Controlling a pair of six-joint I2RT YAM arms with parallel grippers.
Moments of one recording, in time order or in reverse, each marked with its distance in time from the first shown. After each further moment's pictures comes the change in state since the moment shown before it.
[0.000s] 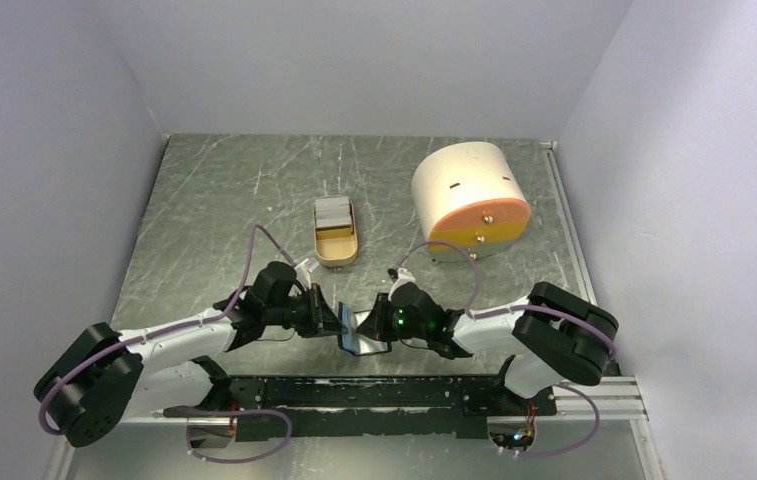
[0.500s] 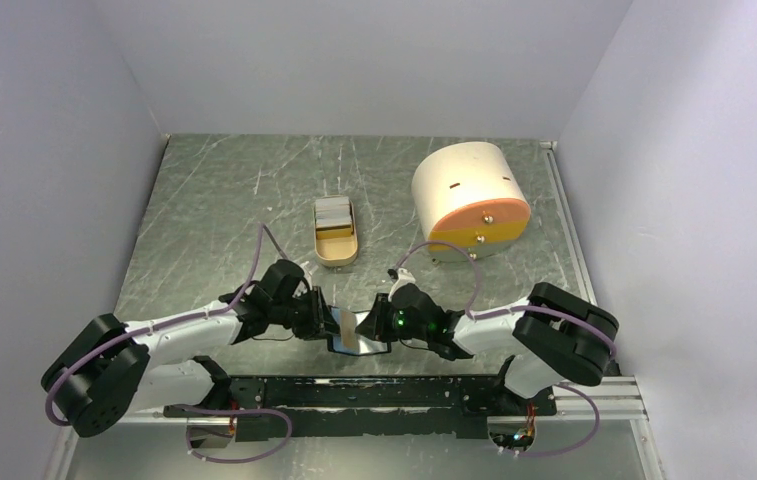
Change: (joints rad) left arm -0.005 0.056 0.064 -0.165 -0.071 0.015; right arm 0.003 -0.001 -0.006 0.017 0.006 0.000
